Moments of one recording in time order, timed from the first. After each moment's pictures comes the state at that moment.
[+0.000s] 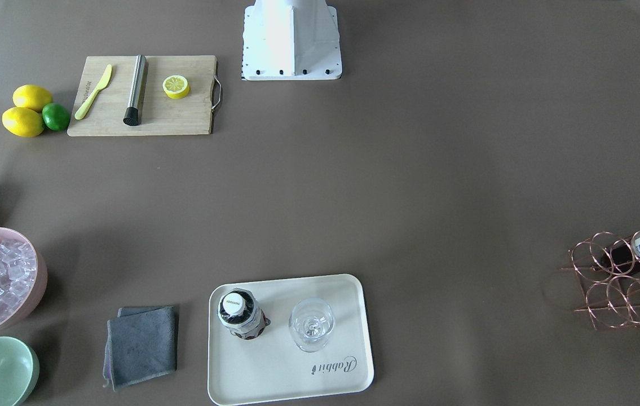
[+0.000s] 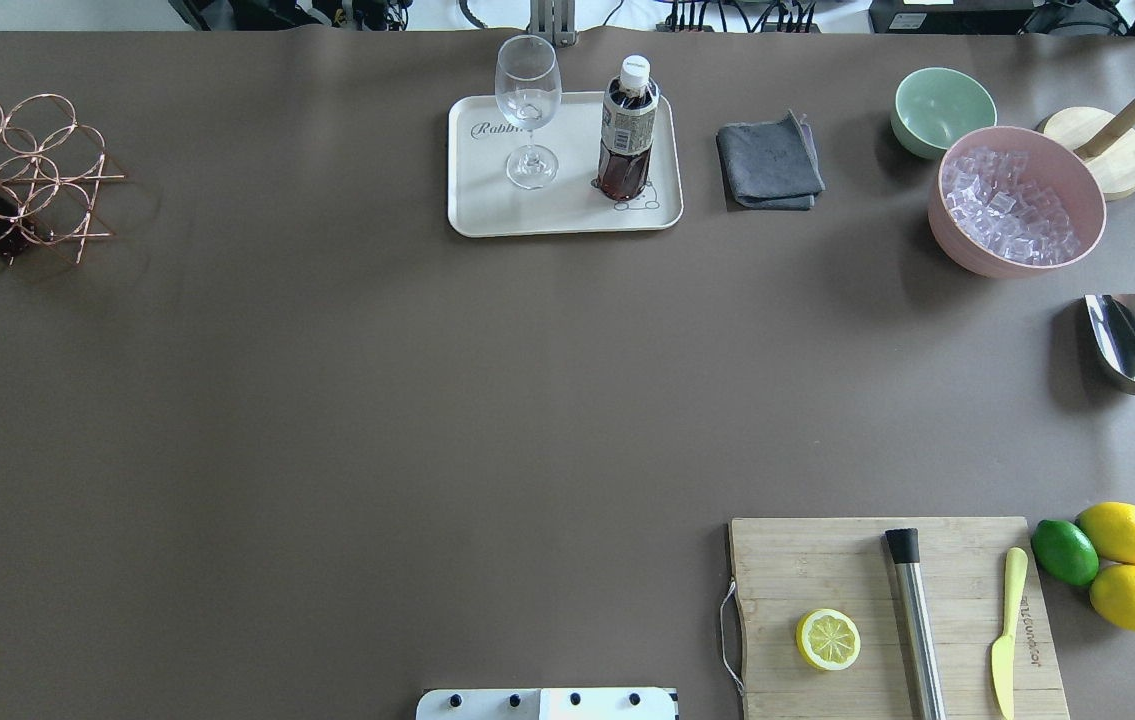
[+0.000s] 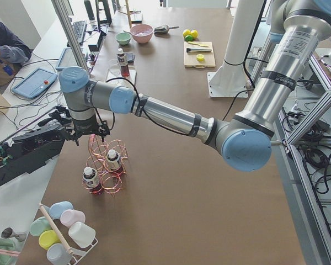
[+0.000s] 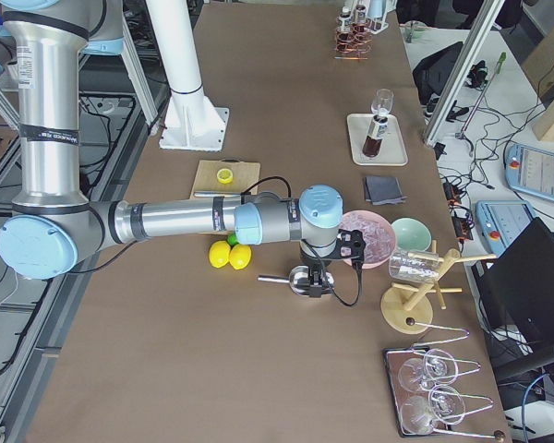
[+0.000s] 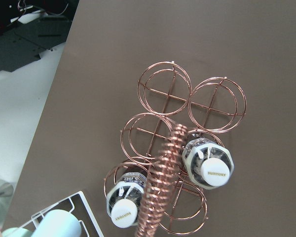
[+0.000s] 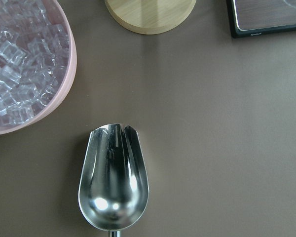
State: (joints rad) left arm -1.60 -1.97 -1.50 -1.44 -2.33 1.06; right arm 1.52 -1.63 1.75 -1.55 2.36 0.15
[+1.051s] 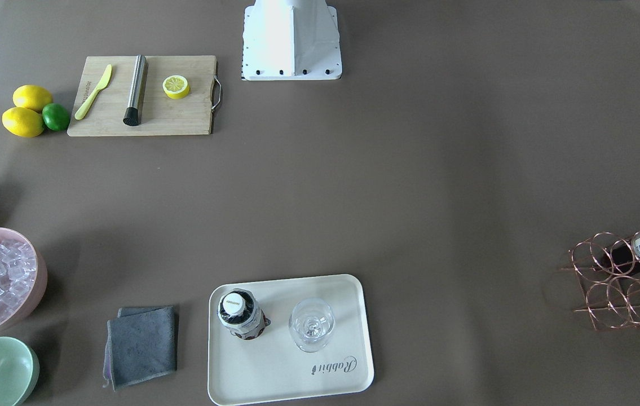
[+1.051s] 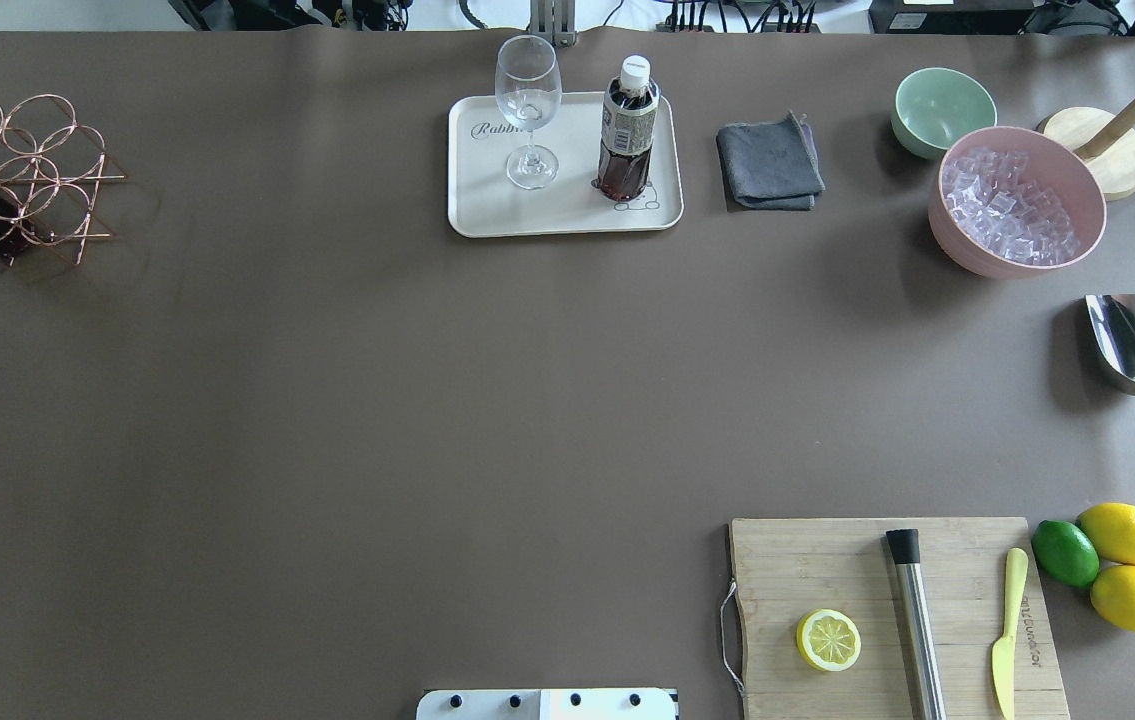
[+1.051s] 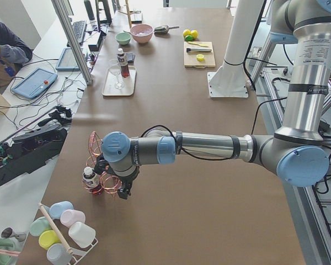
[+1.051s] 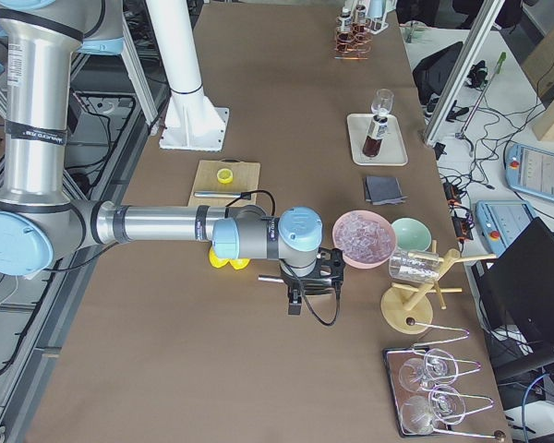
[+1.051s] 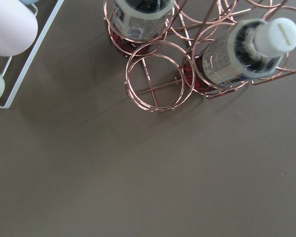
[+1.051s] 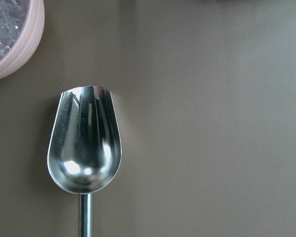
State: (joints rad) left arm -1.64 -1.66 -1.54 -1.45 -2.42 0.34; right arm 1.54 -1.71 1.74 -1.55 2.37 0.06
